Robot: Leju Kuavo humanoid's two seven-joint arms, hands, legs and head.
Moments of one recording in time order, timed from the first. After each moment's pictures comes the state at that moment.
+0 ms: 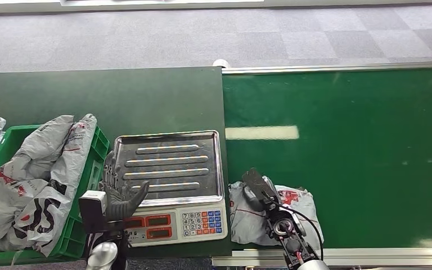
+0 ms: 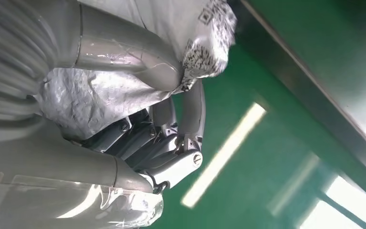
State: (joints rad) left arm -0.05 -0.21 0.00 -1.29 -0.07 0.21 -0.51; right arm -0.42 0.14 0.10 -0.47 0.63 -0.06 -0.30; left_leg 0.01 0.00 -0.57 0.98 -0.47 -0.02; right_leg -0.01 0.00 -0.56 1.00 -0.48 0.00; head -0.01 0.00
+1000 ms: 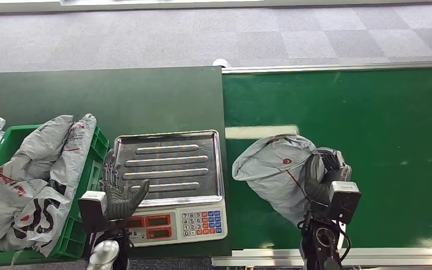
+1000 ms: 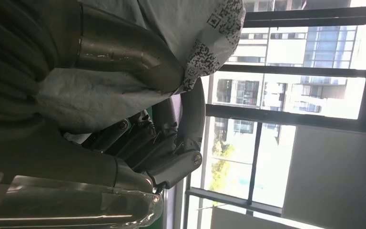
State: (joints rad) left arm -0.07 -0.21 0.00 -1.27 -0.06 0.19 -0.55; right arm -0.16 0.17 -0.02 -1.20 0.23 -0.24 -0.70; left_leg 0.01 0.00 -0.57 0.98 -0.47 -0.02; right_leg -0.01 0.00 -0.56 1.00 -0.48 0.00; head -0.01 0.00
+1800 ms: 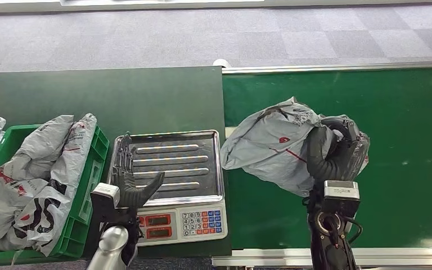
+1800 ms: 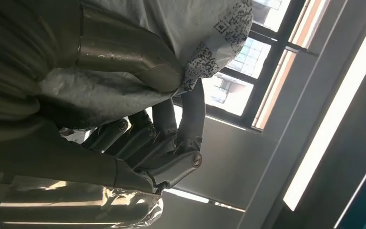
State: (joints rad) left arm -0.18 -0.19 -0.10 -1.24 -0.09 0.15 -0.62; right arm -0.25 0.08 0.18 -1.45 0.40 -0.39 -0.70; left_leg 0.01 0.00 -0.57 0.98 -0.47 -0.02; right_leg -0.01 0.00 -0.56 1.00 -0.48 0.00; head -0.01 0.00
